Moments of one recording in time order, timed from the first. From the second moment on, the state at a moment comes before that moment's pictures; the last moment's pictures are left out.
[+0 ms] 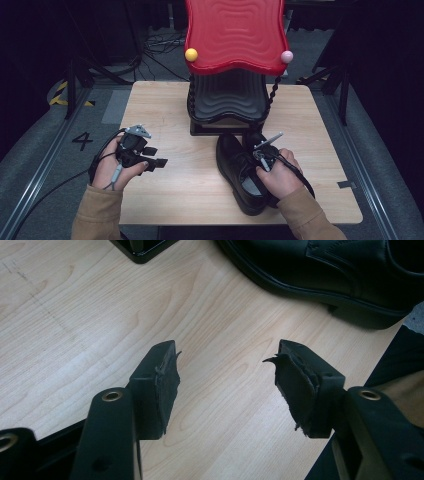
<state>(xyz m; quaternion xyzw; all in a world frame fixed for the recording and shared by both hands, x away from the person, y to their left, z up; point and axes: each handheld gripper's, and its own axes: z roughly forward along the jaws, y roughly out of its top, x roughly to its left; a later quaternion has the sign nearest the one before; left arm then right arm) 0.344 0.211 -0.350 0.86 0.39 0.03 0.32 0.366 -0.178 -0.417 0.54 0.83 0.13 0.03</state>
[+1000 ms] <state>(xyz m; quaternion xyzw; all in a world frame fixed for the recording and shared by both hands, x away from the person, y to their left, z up) 0.342 0.217 -0.348 0.86 0.40 0.03 0.33 0.344 -0.201 -0.330 0.49 0.87 0.13 0.00</state>
